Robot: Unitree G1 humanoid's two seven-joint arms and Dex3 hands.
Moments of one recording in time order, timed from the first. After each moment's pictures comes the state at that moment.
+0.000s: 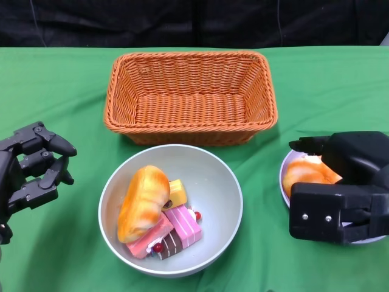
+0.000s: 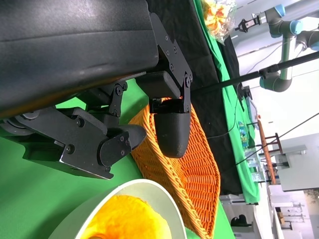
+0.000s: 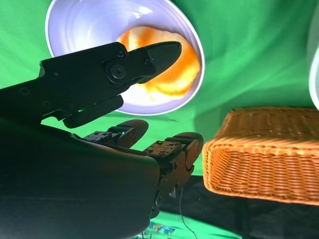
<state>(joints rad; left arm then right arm) -0.31 0.26 0.24 0.66 -0.21 -0.47 -0.41 -0.29 -0.46 0.32 -0.23 -0.85 0.33 0.49</state>
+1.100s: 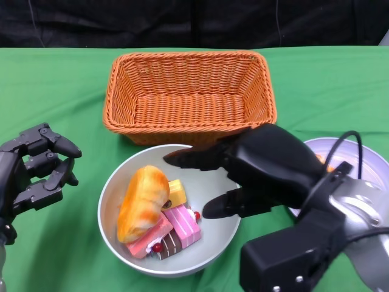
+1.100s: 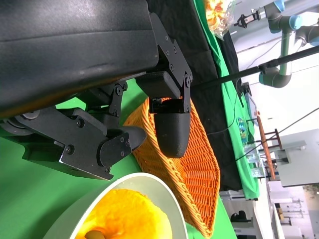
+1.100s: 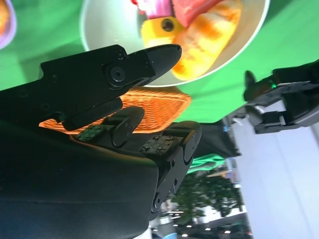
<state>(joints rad) -0.31 0.25 0.24 0.66 -0.19 -0.48 -0.41 -0.38 -0.27 0.45 -0.25 -0.68 -0.11 0.33</state>
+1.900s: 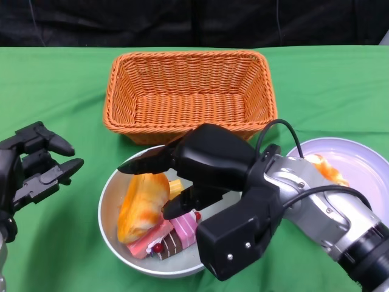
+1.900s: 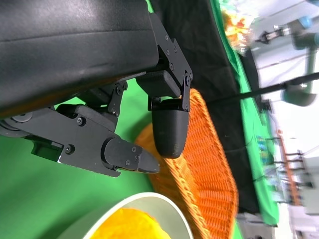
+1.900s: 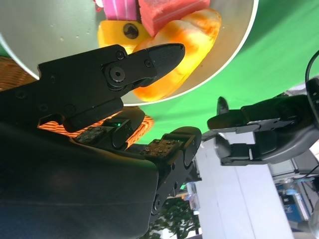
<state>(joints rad) -0.30 0.26 0.22 0.60 -0.12 -0.34 -0.27 -0.66 -0.10 0.55 0.35 -0.67 -0.42 0.19</state>
